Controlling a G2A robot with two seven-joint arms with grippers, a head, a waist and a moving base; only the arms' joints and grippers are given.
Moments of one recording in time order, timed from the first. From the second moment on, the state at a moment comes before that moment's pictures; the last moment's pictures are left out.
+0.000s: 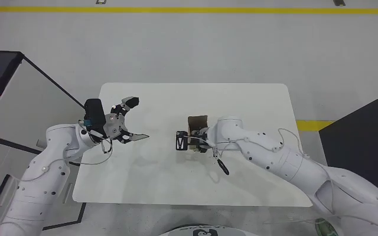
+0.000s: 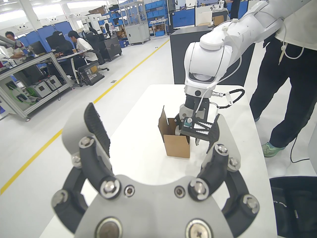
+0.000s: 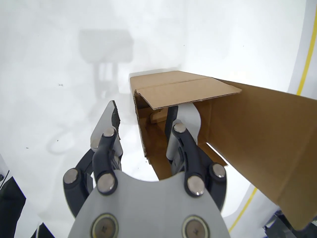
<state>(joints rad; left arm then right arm) 1.42 -0.84 -1.44 -1.67 1.29 -1.01 0.48 -0.74 -1.13 0.40 -1.56 -1.08 -0.52 0.93</state>
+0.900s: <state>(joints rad) 1.42 -0.84 -1.44 -1.67 1.29 -1.01 0.48 -1.11 -0.94 0.85 -1.84 -1.00 -0.60 0.64</state>
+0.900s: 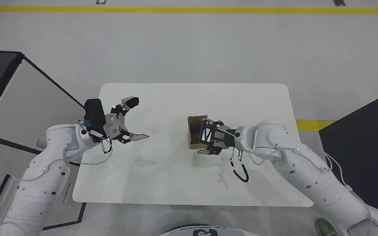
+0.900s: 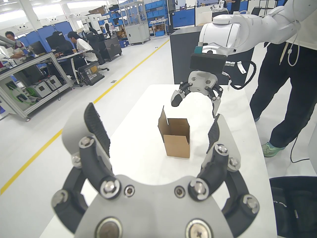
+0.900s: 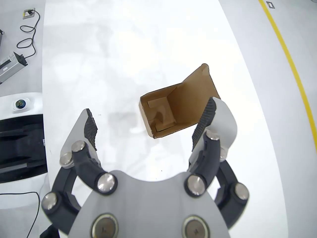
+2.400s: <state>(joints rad) 1.36 -0.84 -1.32 -1.67 0.96 -0.99 0.17 -1.09 -0.90 1.00 -1.42 0.33 -0.70 1.02</state>
